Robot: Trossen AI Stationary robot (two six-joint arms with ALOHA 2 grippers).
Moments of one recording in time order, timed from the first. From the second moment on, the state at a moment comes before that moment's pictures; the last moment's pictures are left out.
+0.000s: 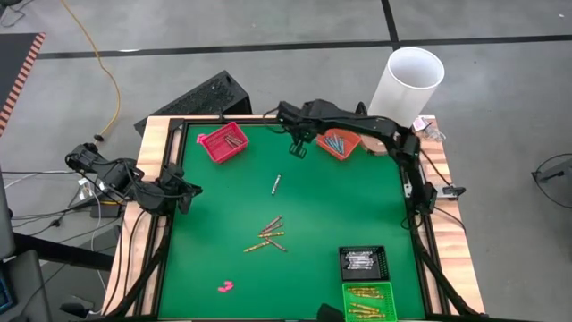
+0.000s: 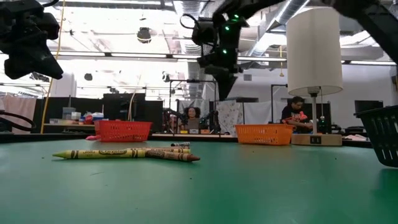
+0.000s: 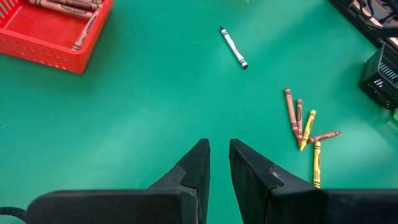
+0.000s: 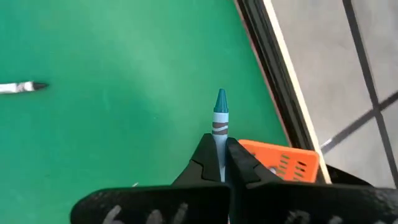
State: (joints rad) left arm -0.50 0.31 0.51 -0.98 -0.62 -1.10; right arm -0.40 2.03 1.97 -1.17 0.33 -0.01
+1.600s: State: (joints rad) left arm -0.50 0.31 0.51 -0.98 -0.82 -1.15; right arm -0.63 1.89 1.50 -0.93 0.17 0.02
